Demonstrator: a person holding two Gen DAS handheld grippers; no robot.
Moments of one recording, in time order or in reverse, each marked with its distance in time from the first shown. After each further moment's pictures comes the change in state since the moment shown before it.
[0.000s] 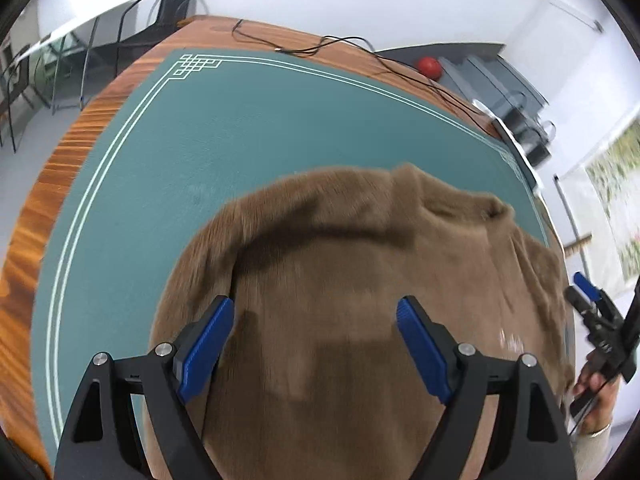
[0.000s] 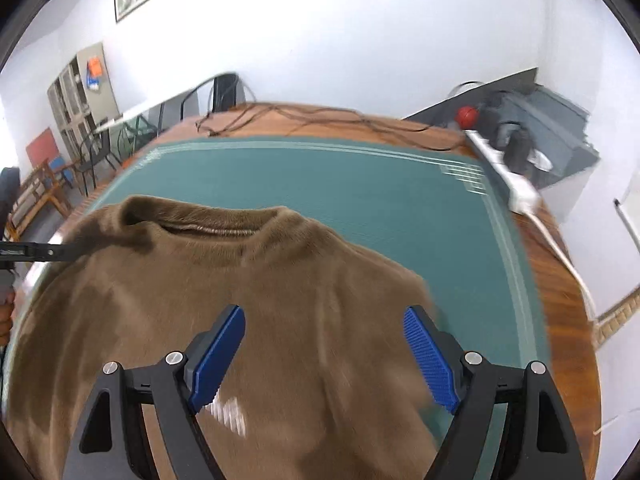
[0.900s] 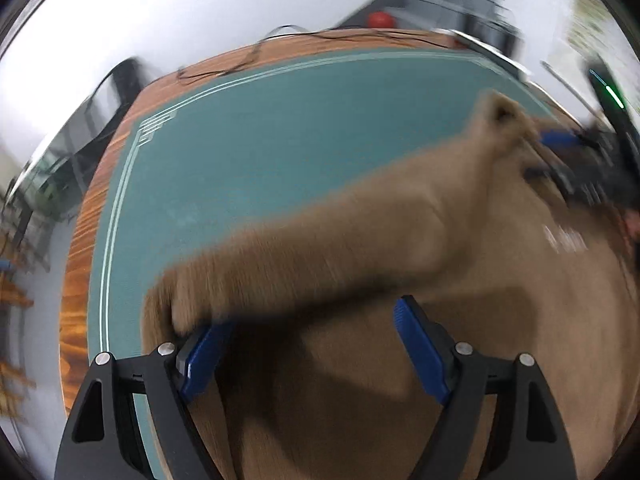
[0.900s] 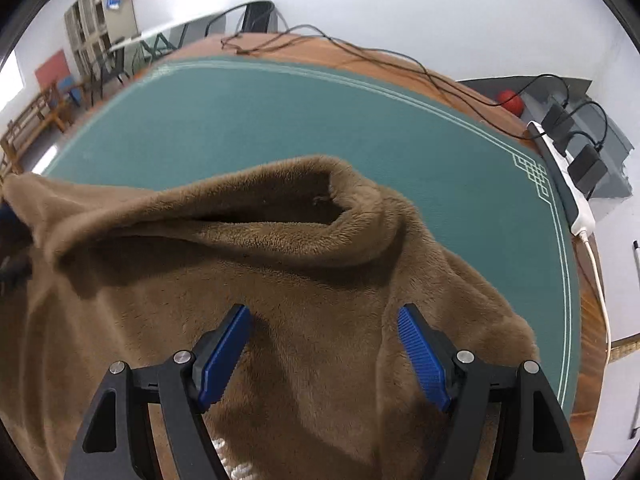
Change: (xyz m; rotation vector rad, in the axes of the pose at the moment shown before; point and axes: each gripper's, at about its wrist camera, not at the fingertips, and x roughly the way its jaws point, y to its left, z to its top) left arm 0.035 -0.042 0.006 0.319 -0.001 0.221; right arm 0.109 0.058 0.029 -0.209 0.259 -0.016
